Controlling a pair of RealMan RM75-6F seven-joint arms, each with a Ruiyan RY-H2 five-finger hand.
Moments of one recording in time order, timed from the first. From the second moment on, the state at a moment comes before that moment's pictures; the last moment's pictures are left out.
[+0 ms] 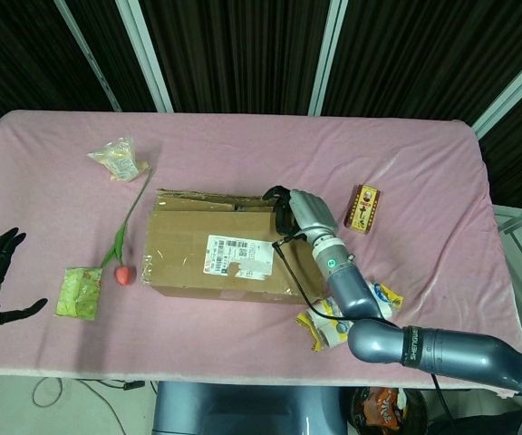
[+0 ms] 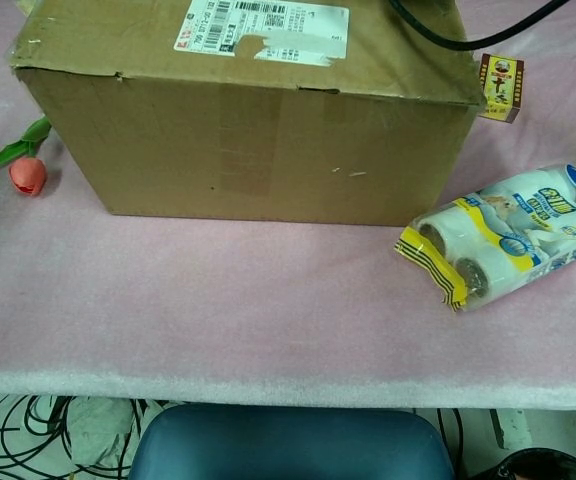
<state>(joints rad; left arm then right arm) -0.17 -1.11 -0.04 -1.58 1.49 1.45 -0.23 1.04 -1.41 0.43 -1.74 -0.41 0.97 -0.24</state>
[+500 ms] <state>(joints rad) -0.16 -1.11 -0.05 -1.57 1.50 1.46 -0.25 1.04 -1.35 0.48 -1.86 -0.42 1.01 -0.24</state>
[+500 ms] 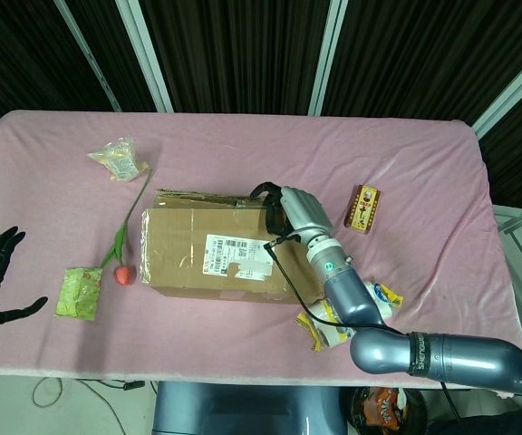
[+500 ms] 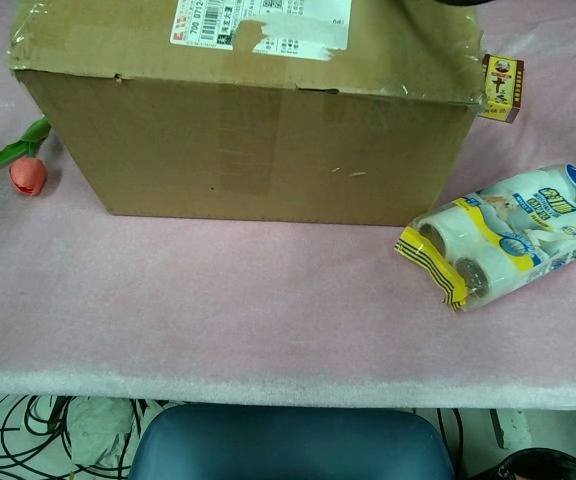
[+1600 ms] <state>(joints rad) -0.16 -1.12 -0.06 -1.56 1.51 1.47 -0.23 0.98 -1.11 0.55 -2.27 -0.45 1.11 -0.22</state>
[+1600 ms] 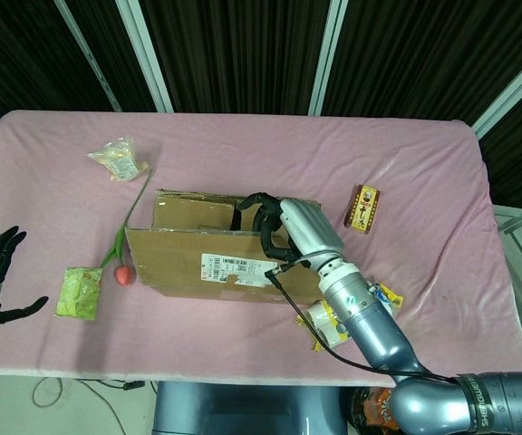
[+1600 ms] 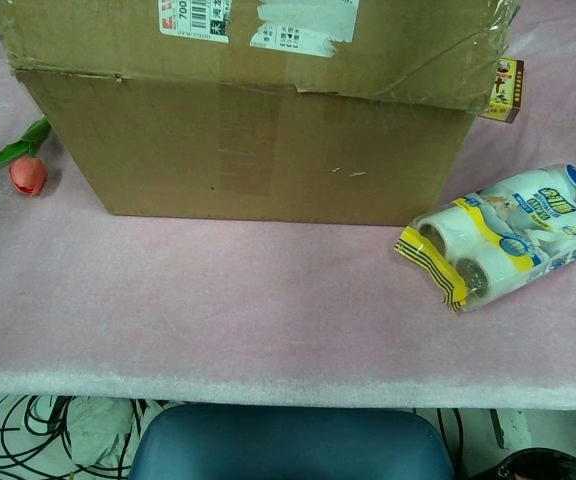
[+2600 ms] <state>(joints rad) -0.16 -1.13 -0.06 -1.56 1.50 1.46 -0.21 0.66 -0.82 0.52 -2.36 -0.99 0.81 0.18</state>
